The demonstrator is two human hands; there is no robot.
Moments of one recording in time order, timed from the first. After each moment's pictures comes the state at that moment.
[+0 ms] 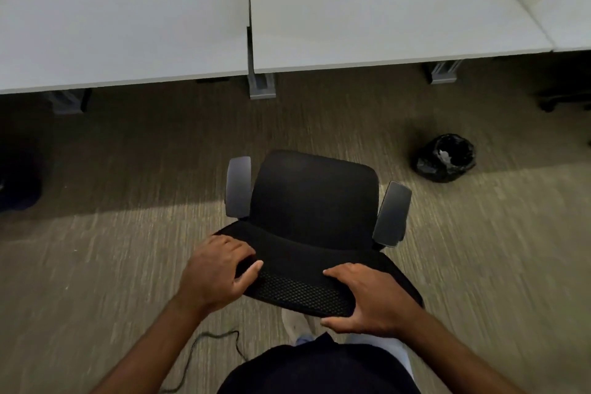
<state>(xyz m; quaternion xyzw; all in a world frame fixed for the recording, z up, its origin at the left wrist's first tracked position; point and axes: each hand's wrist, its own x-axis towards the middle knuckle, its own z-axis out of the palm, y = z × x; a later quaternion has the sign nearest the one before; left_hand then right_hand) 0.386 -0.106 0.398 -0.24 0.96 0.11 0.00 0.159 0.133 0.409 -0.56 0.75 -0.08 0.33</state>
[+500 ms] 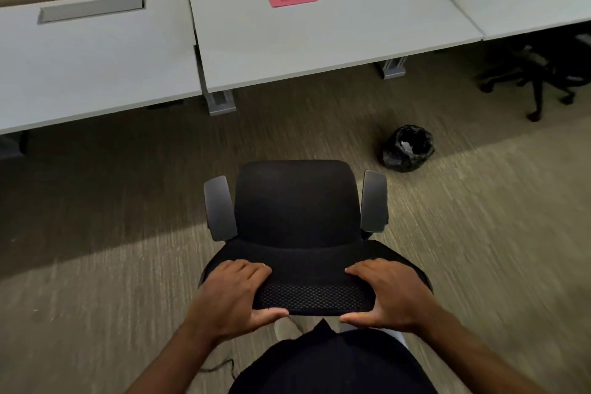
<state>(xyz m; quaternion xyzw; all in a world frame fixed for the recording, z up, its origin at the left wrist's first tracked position) 0.322 -0.089 0.401 -0.11 0.99 0.10 0.06 0.110 0.166 0.417 -0.50 0.83 -0.04 0.23</state>
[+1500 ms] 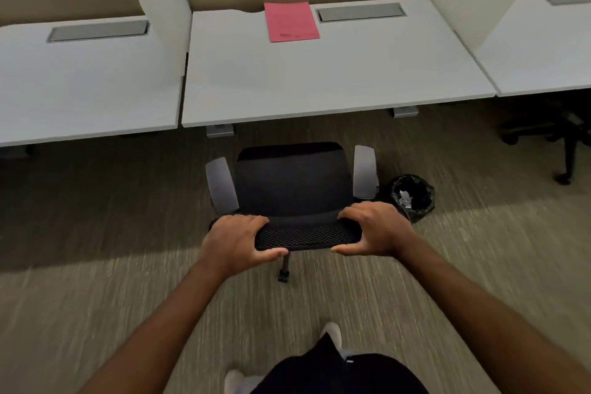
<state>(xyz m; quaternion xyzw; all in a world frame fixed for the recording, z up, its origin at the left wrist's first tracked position) -0.012 -0.114 0.398 -0.22 0.97 0.07 0.01 -0.272 0.090 0.397 -0.64 0.77 -0.04 0.08</state>
